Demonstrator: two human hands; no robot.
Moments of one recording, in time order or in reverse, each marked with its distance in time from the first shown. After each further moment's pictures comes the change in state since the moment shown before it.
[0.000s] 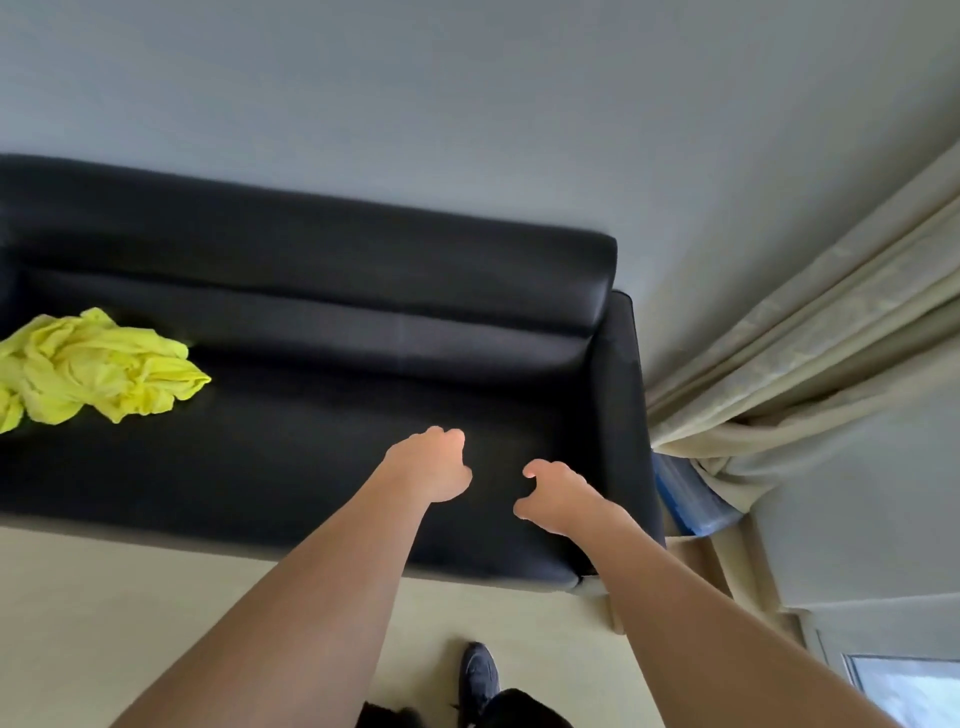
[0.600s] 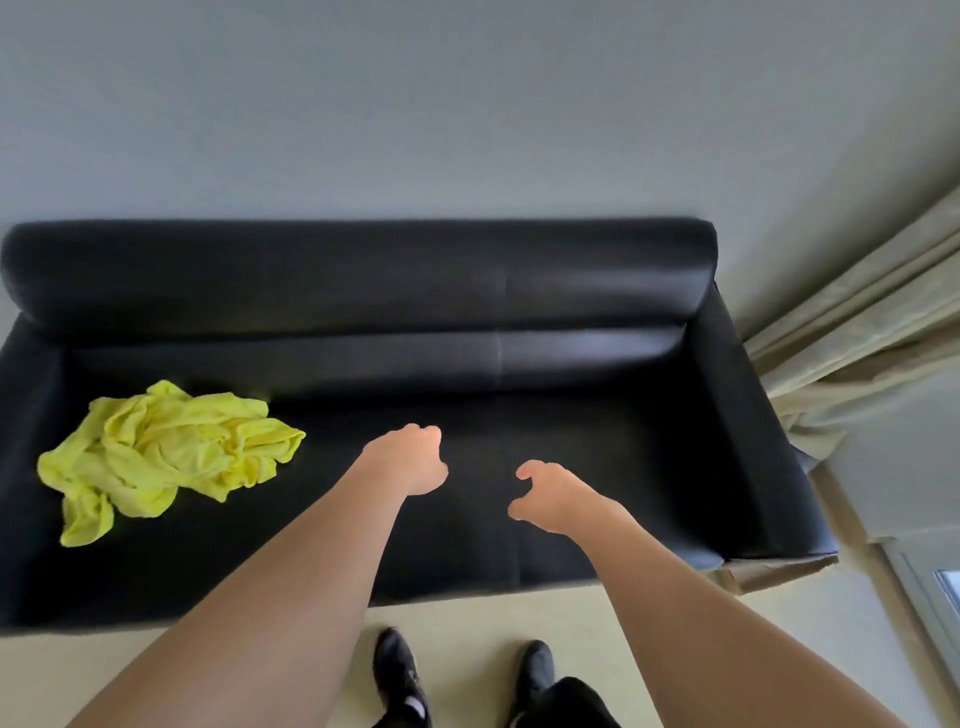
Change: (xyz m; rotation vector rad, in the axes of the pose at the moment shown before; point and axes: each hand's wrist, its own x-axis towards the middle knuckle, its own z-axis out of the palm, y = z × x) left_hand 0.060 -0.333 -0.128 0.146 -0.112 0.048; right_hand 0.070 -0.322 0.080 0.179 -0.047 0.108
